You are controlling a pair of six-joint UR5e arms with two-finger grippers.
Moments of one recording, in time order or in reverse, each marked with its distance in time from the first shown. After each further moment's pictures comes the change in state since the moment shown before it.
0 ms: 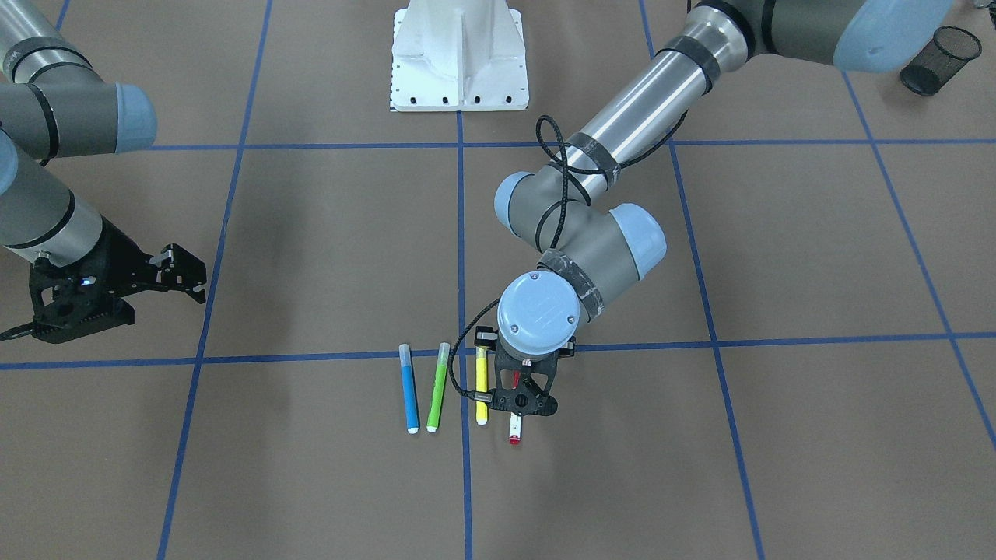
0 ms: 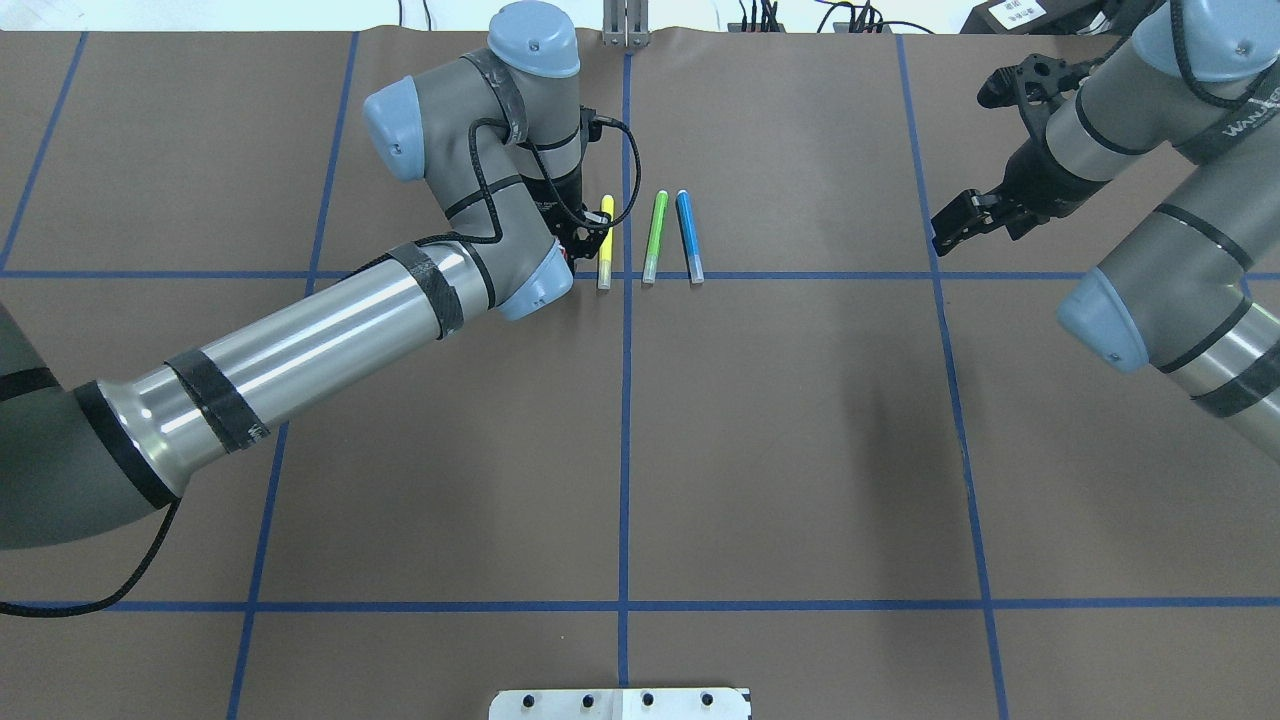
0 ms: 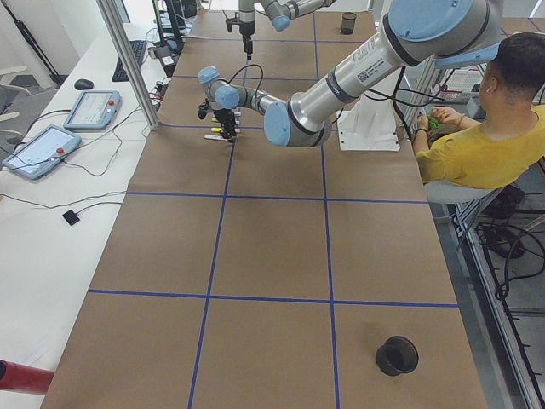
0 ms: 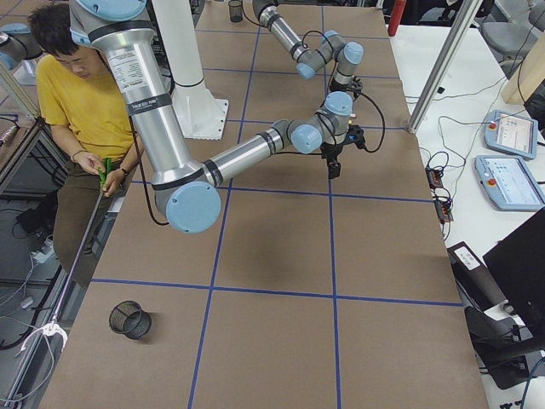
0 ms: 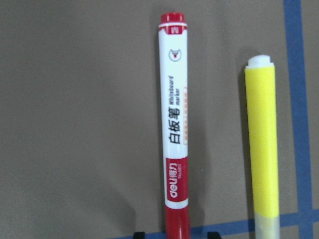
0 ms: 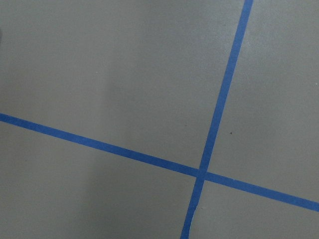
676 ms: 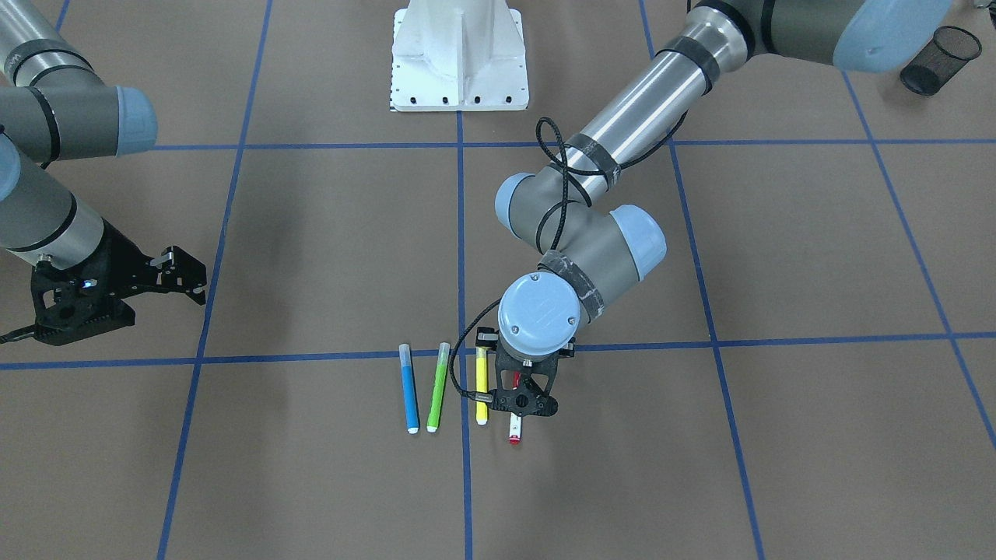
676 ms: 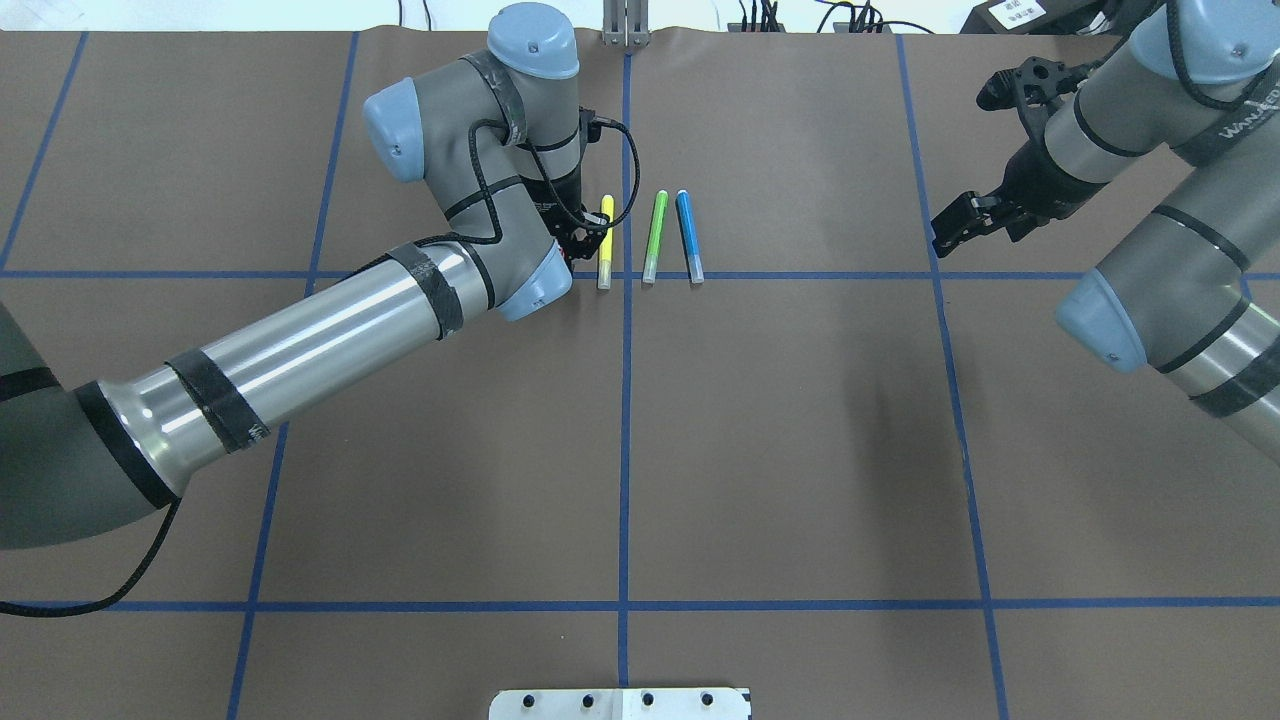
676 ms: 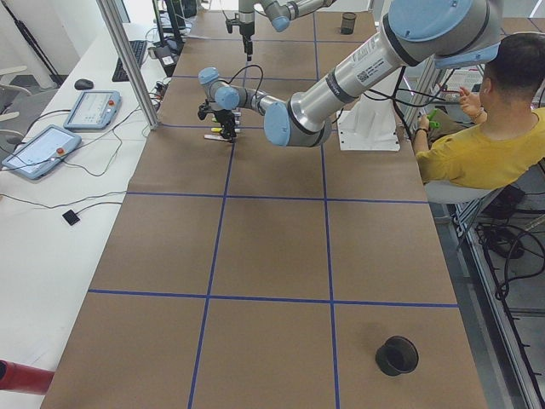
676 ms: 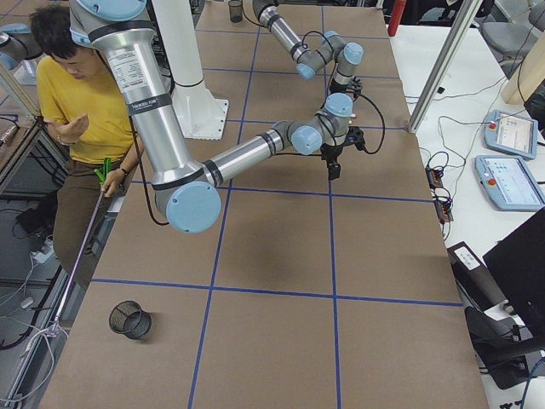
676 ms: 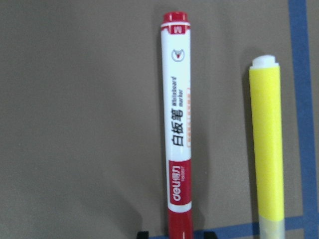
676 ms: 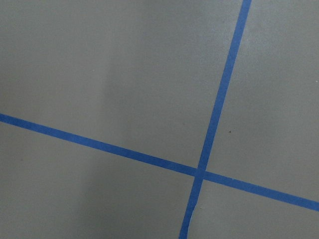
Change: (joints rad) left arm 0.002 -0.001 0.005 -0.005 0.001 0.000; right arm -0.002 0.000 -0.009 0.003 0.000 0.000
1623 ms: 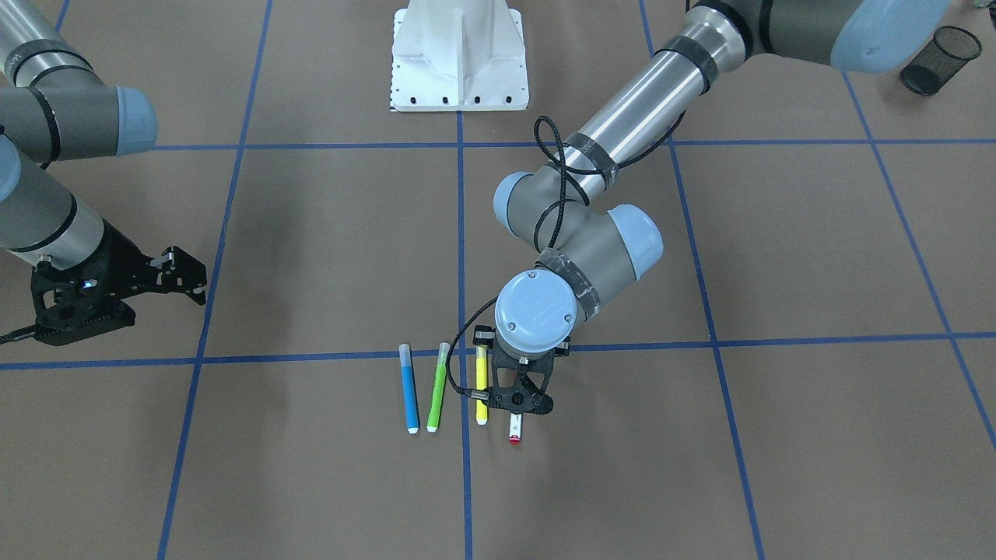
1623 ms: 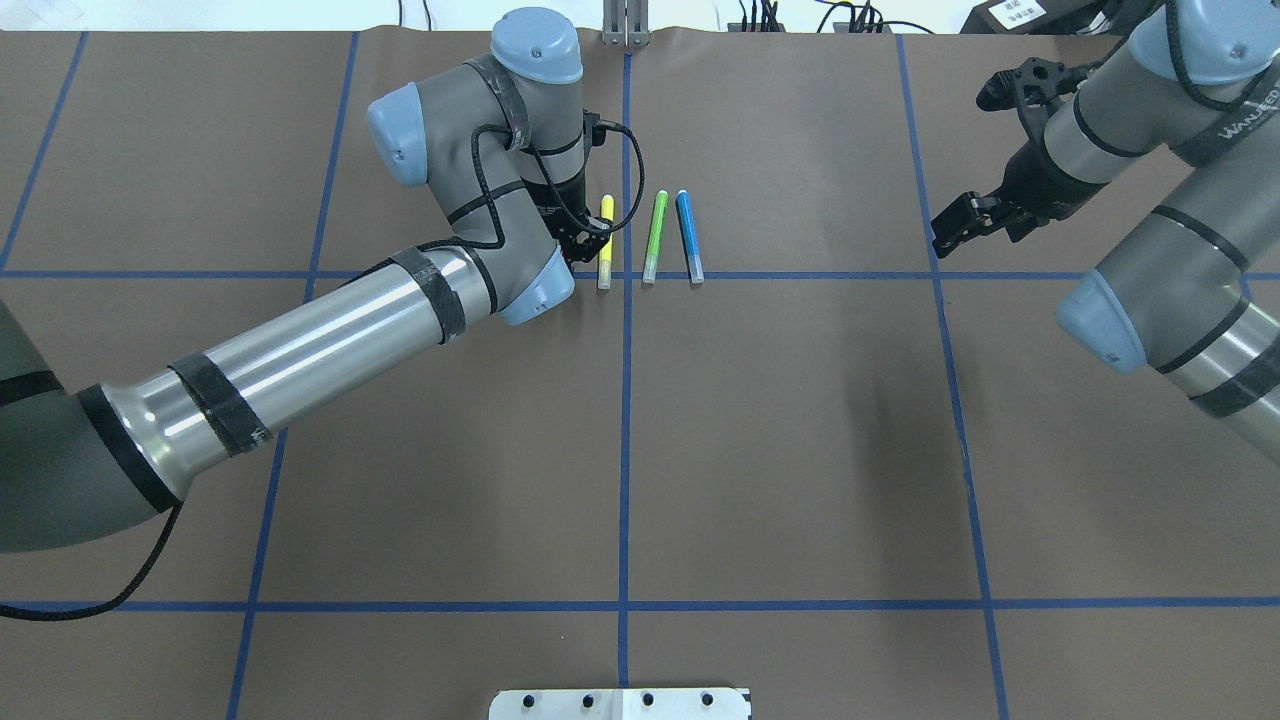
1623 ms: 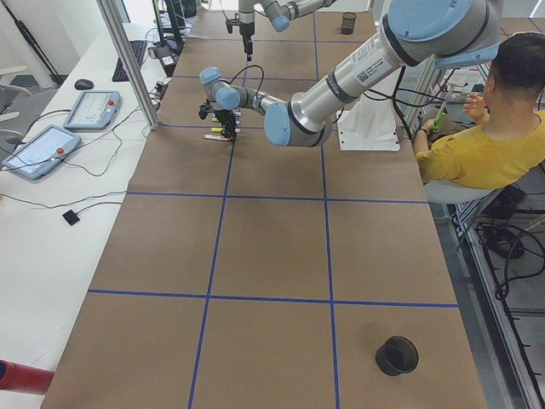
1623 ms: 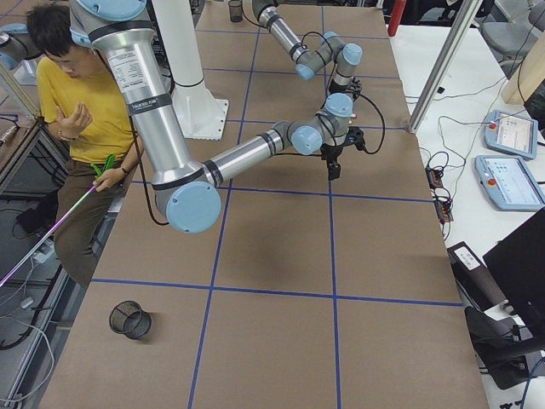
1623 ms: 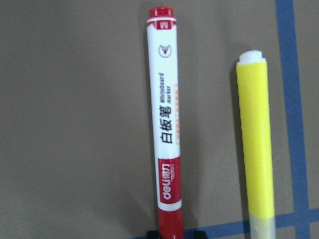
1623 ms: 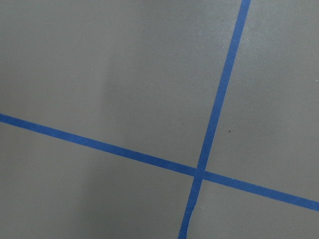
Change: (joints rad) left arm 0.005 0.000 0.000 -0.013 0.000 -0.001; right arm -0.001 0.000 -0.001 0.000 0.000 0.000
